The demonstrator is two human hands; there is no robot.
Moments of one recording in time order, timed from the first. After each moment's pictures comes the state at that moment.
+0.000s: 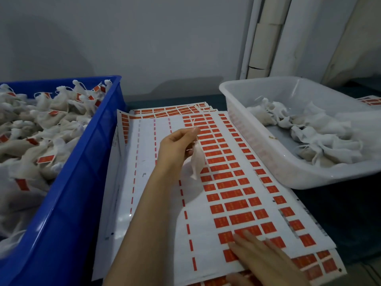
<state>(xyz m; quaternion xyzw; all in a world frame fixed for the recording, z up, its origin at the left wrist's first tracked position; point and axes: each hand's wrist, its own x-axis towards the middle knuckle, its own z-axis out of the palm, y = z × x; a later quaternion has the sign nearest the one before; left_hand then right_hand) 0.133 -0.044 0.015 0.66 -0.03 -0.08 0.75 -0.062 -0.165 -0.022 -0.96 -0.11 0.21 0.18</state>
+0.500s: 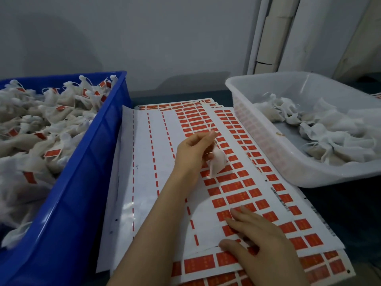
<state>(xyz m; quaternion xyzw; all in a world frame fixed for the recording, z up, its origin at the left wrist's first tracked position) 0.115 -0.065 0.005 0.66 -0.02 -0.10 0.74 -0.050 -0.154 -0.021 -0.97 0.06 0.06 0.24</state>
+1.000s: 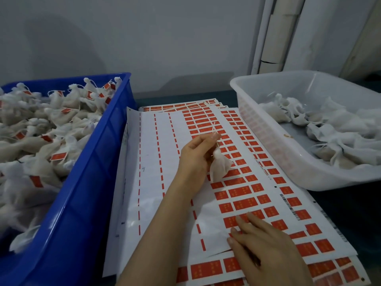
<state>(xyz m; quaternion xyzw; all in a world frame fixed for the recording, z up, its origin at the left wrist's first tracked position) 0.114 -0.057 0.003 0.56 -0.05 -0.15 0.81 -0.049 -0.139 -0.011 -0.99 0.03 0.01 0.13</state>
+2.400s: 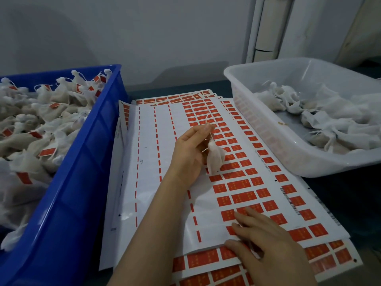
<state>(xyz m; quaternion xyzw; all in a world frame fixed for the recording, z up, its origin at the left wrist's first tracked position) 0.113 -0.056 0.002 0.54 -0.07 -0.18 0.82 -0.063 -0.145 -0.008 -0.97 0.06 0.09 0.22</state>
